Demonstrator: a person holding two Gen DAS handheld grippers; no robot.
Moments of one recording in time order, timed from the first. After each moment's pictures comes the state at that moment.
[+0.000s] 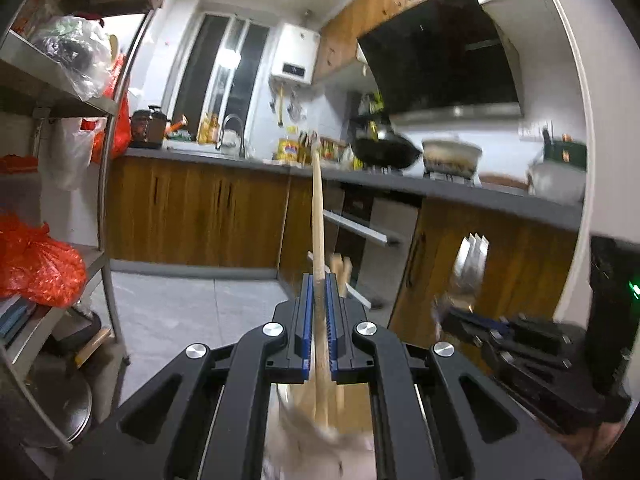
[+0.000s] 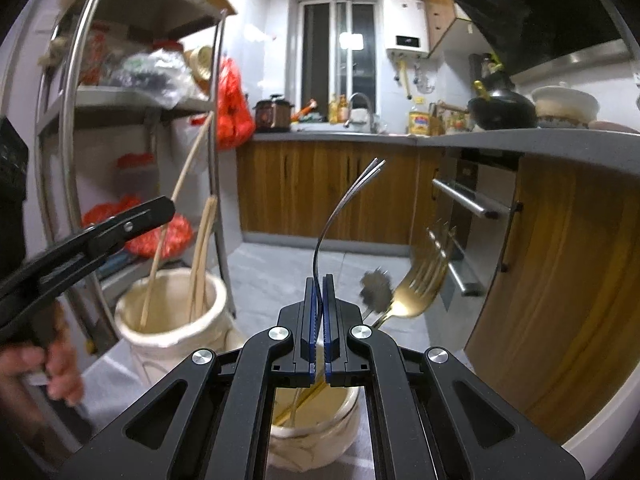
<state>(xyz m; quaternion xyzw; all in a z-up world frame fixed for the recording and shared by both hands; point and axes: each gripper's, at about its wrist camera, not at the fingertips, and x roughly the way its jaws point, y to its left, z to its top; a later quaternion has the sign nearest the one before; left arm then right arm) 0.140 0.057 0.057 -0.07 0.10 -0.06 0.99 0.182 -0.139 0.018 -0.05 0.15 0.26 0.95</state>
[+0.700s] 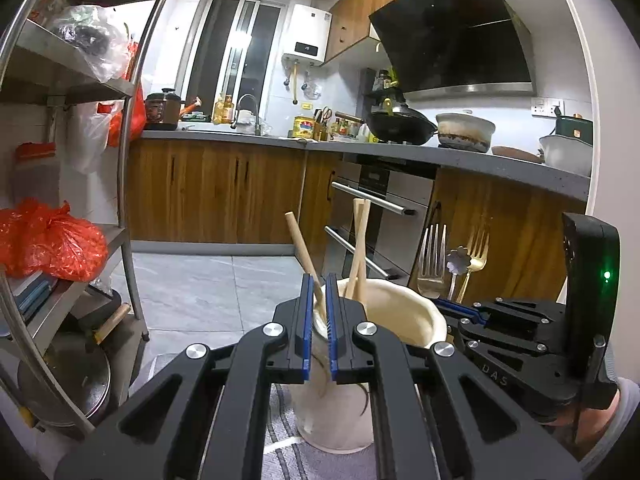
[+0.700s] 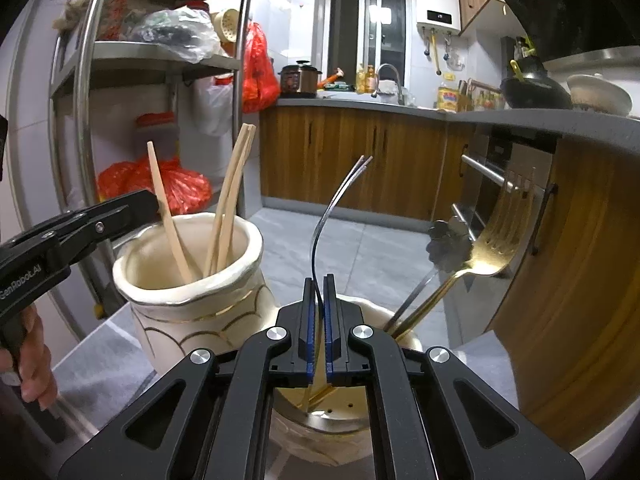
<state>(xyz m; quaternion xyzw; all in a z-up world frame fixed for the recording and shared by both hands) 0.124 0.065 0.036 -0.06 0.13 -0.03 0.99 0.190 -0.110 -0.004 -0.08 0.19 0.29 0.93</state>
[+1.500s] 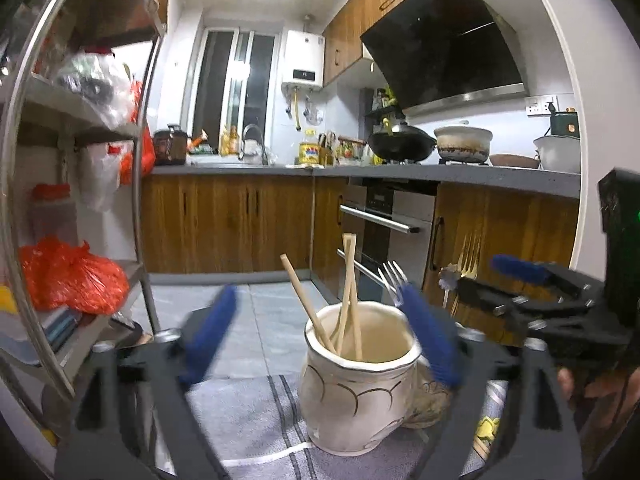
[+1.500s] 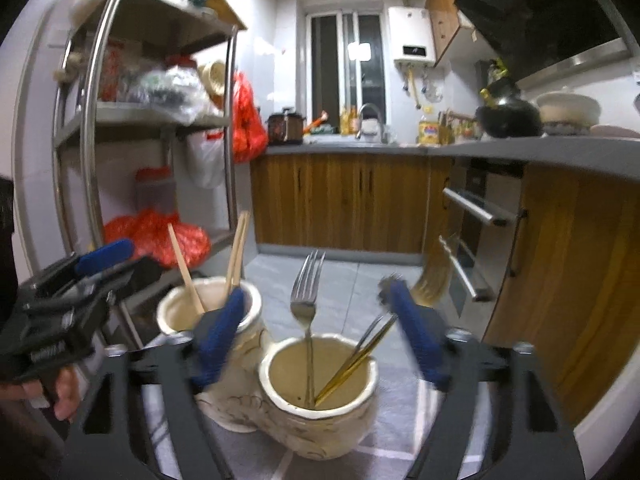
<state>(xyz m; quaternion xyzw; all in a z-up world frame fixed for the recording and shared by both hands) 0.088 0.047 0.058 -0.02 0.08 0.00 1.00 0.152 -0.162 0.043 -0.01 0.11 0.27 0.96</state>
